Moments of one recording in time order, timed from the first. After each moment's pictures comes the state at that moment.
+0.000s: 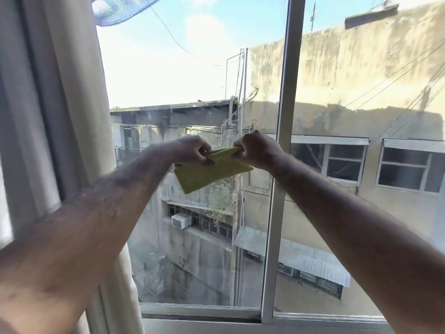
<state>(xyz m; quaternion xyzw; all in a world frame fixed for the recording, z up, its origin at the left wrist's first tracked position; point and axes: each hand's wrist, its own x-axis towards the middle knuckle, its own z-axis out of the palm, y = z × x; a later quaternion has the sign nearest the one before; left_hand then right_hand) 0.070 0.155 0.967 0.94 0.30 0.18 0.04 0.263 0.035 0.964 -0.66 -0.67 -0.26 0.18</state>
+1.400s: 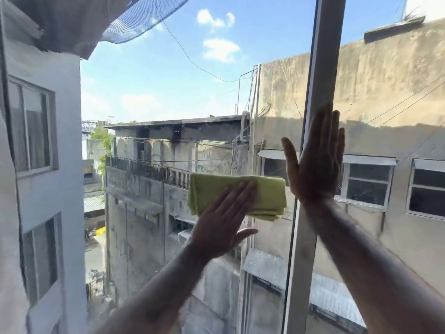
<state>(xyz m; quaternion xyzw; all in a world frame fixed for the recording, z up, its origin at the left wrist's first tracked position) 0.265 0.299 0.816 0.80 0.15 0.44 -0.38 0.455 0.191 0.946 -0.58 -0.40 -0.55 0.46</state>
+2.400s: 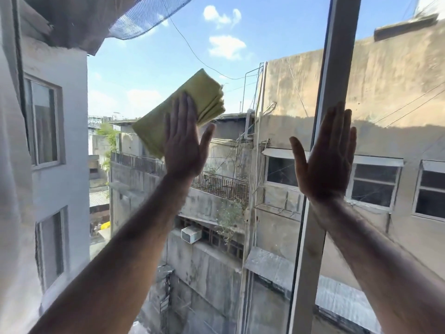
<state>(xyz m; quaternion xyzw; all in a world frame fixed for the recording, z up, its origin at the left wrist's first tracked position) 0.197 0.326 0.966 0.68 0.34 0.61 -0.22 0.455 0.191 0.947 -0.59 -0.39 -0.55 0.44</state>
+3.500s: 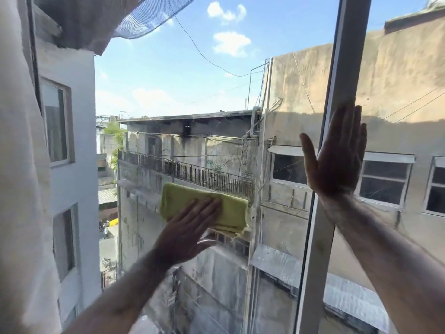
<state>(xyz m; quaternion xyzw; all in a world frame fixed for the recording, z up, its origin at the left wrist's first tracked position) 0.150 0.352 0.763 0.80 0.17 0.38 -0.43 0.457 0.192 0.947 -0.58 -0.40 -0.55 0.45</state>
